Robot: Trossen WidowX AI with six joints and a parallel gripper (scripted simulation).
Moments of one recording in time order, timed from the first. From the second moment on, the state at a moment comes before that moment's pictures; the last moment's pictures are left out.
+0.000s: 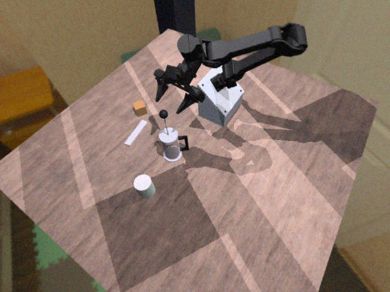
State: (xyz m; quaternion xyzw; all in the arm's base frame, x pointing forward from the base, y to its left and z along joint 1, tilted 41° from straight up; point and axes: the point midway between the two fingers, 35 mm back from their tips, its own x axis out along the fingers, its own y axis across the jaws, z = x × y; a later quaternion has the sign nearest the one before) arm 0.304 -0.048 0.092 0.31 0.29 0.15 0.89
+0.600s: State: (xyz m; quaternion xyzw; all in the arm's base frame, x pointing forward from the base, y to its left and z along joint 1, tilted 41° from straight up) arm 0.325 -0.034 0.080 0.31 0.28 0.15 0.89
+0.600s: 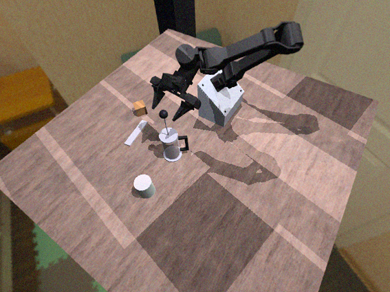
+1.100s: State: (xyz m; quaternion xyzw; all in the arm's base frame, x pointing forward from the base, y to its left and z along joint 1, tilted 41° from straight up) arm 0.326 -0.034 0.078 0.31 0.29 0.15 0.89
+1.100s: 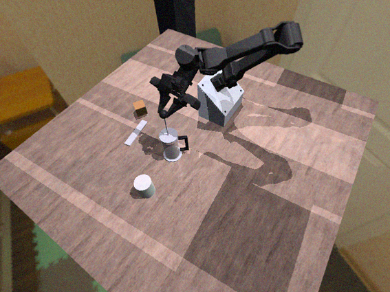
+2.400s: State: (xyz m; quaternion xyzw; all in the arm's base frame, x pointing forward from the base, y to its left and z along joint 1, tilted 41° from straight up) arm 0.339 -0.016 0.054 0.31 0.26 0.14 0.90
